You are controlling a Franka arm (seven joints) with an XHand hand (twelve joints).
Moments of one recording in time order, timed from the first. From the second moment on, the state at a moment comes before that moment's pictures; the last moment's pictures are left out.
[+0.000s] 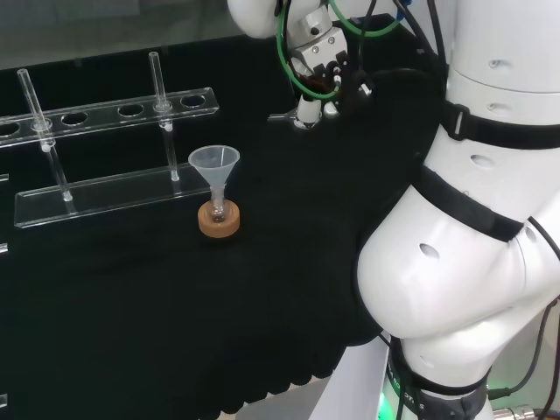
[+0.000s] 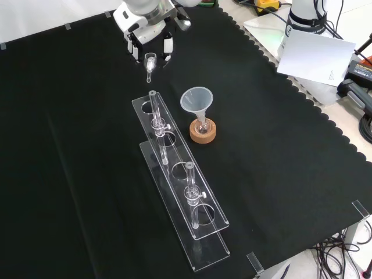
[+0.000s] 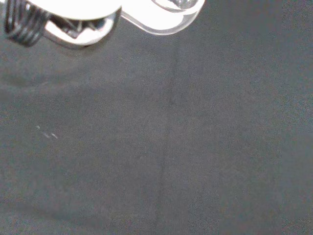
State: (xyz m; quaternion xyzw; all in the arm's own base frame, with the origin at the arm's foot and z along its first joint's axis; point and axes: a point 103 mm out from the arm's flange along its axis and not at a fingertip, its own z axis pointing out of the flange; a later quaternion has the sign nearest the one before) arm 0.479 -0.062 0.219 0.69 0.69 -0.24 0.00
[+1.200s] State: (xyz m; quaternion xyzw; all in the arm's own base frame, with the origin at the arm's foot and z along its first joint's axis) arm 0.433 0.011 0.254 0.65 0.71 -0.27 0.03
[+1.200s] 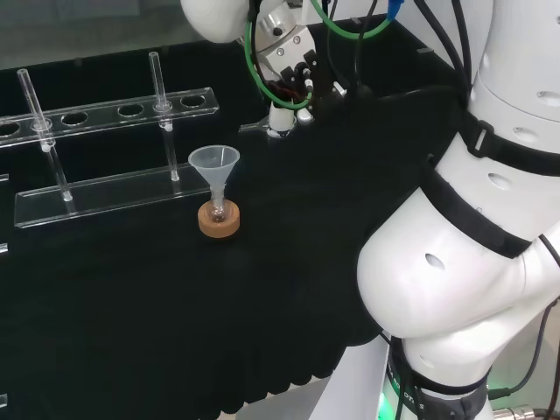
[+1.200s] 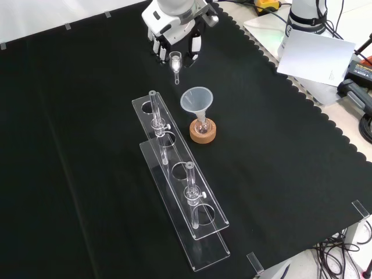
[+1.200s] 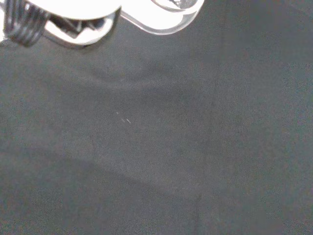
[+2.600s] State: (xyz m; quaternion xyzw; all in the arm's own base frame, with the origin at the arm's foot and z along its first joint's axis) arm 0.412 0.035 0.262 0.63 0.70 -0.32 0.02
